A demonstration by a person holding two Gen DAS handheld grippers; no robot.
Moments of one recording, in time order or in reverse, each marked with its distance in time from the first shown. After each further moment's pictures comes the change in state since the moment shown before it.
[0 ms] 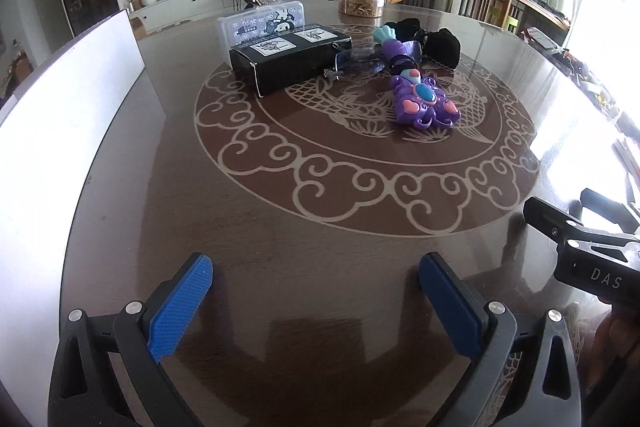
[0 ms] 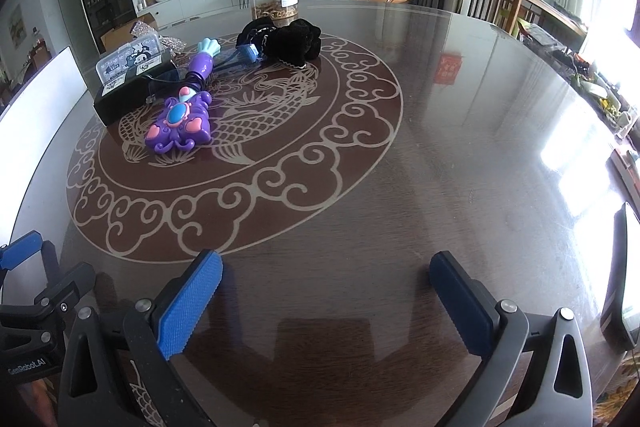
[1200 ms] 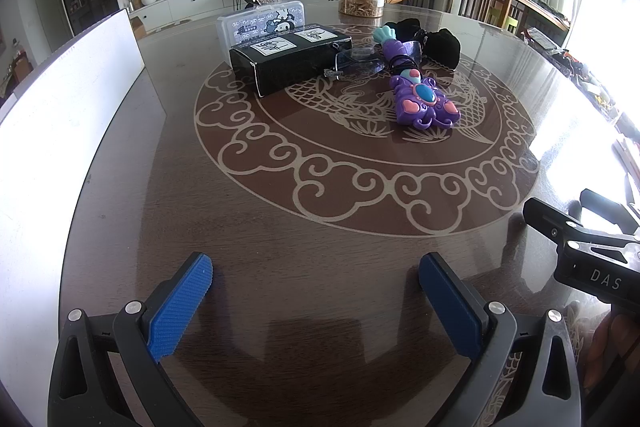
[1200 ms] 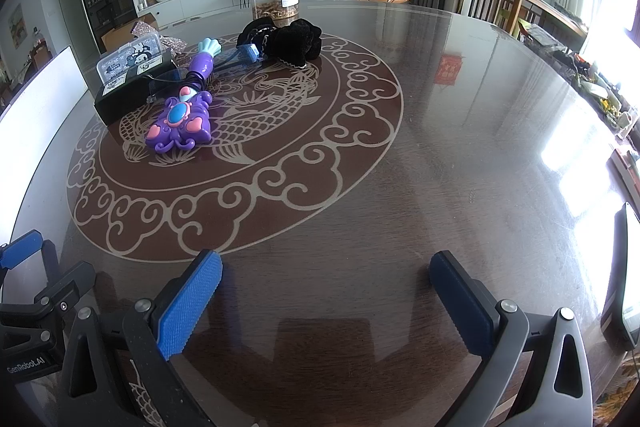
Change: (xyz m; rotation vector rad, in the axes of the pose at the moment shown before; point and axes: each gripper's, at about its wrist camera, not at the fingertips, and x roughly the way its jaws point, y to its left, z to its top) left arm 0.001 0.000 0.000 -0.003 0.000 -0.003; right arm 0.000 0.003 -0.001 -0.001 -0.001 0.003
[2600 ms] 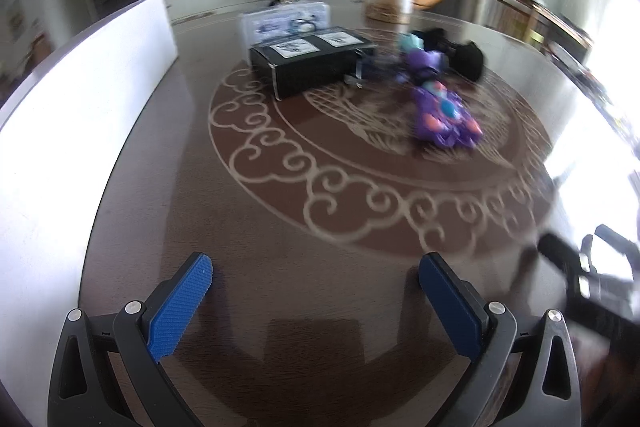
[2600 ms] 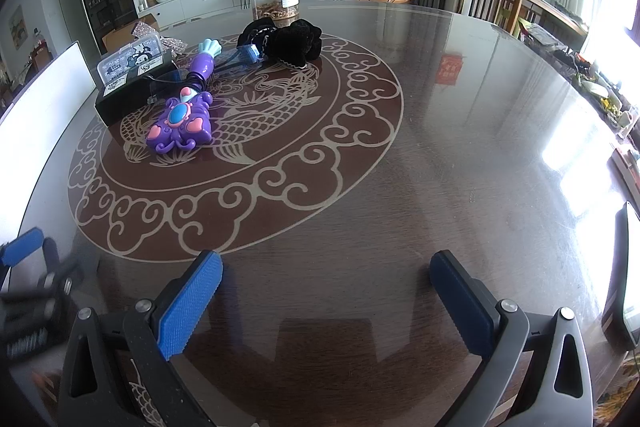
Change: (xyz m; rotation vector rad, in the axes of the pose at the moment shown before) left arm 0.010 -0.002 0.012 -0.110 0.000 0.077; right arm -0.003 -0.001 -0.003 0.003 -0.003 0.004
